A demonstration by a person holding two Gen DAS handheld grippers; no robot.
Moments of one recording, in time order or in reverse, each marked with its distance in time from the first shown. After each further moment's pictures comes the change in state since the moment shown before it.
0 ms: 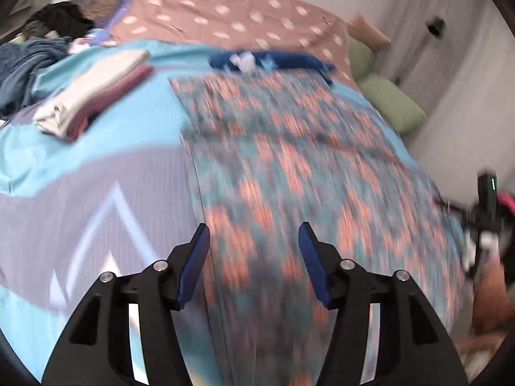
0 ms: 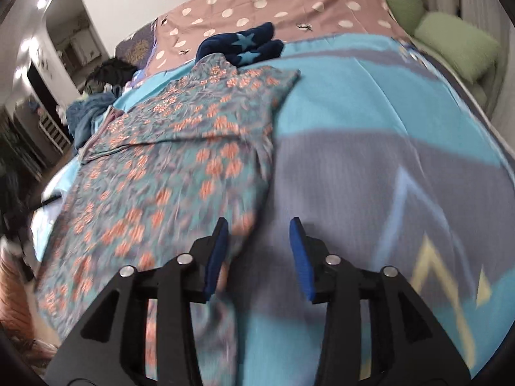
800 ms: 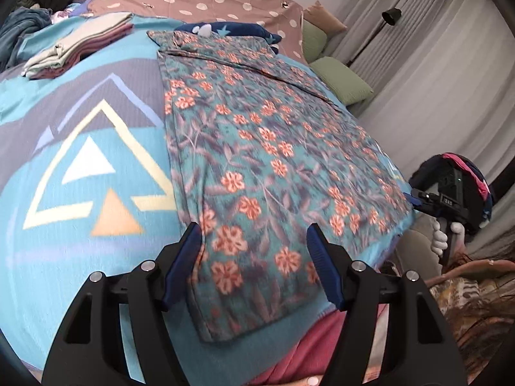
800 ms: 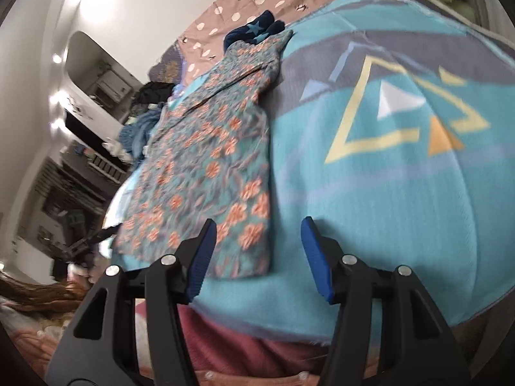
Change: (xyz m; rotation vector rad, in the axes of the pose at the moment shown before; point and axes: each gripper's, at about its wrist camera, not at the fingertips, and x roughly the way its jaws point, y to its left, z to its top) left arm -0.070 -0.013 -0.117 -0.024 0.035 -0.227; right arm -0.106 -0.025 -0.147 0.206 0.016 0.306
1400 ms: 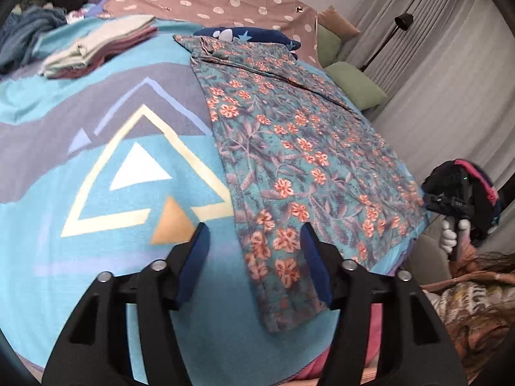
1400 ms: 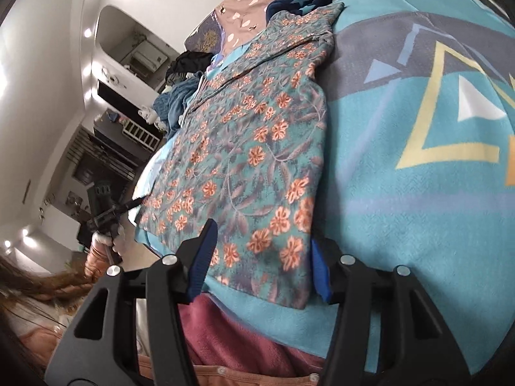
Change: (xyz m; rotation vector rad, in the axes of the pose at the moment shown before) left arm -0.012 0.028 0.006 -0.027 -0.012 0.039; right arm 0.037 0.019 0.020 -0.074 0.136 0.156
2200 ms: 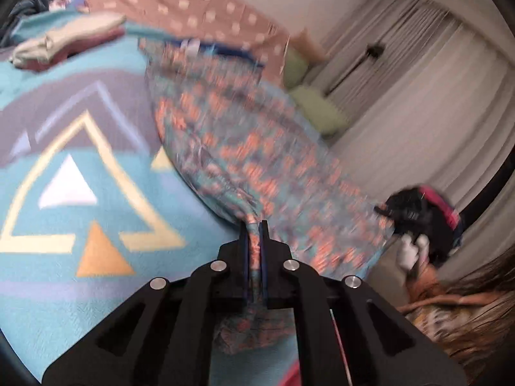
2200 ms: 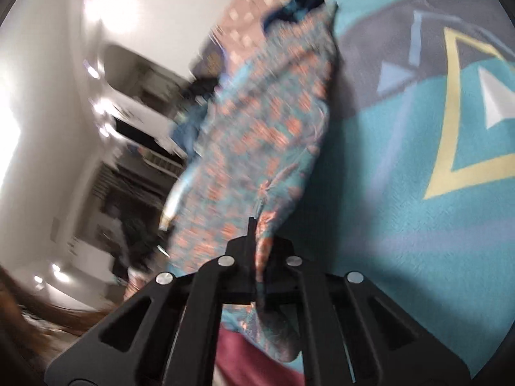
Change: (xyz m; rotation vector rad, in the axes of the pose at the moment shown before) left arm 0.000 -0.016 0.008 -0.055 -0.165 -0.236; right arm -0.005 -0.012 0.014 0.129 -0.113 0.169
